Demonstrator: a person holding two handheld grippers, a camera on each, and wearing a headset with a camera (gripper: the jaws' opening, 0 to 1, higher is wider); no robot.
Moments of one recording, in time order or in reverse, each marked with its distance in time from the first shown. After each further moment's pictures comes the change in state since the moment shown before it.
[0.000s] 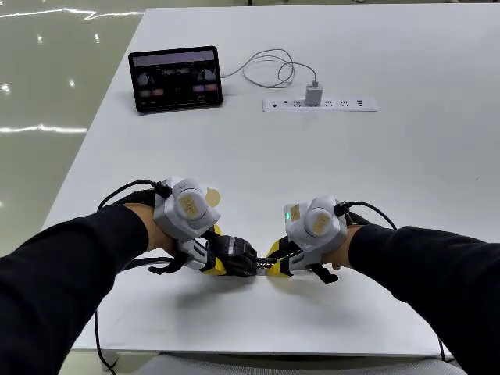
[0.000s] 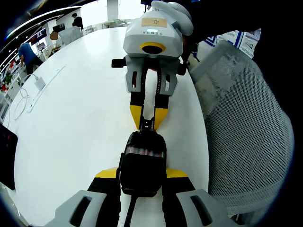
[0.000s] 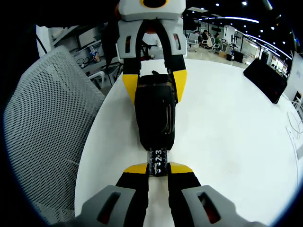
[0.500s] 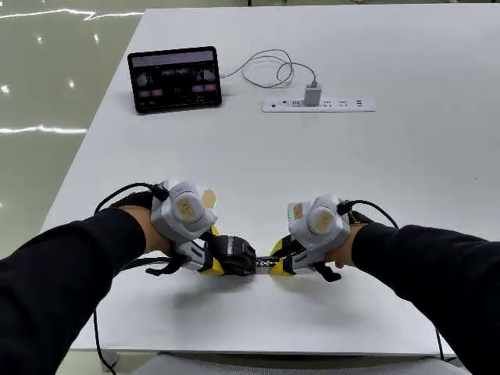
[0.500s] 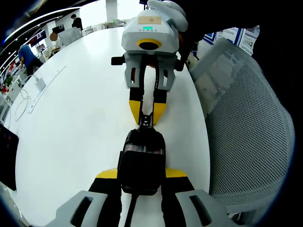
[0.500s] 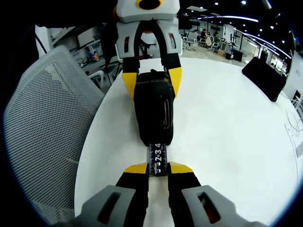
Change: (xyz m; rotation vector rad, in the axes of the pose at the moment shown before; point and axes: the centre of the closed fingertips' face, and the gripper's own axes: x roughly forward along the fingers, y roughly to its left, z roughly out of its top) left arm -0.001 -0.001 -0.003 0.020 0.002 0.009; right arm -0.004 -0.002 -0.005 0.005 0.009 -0.006
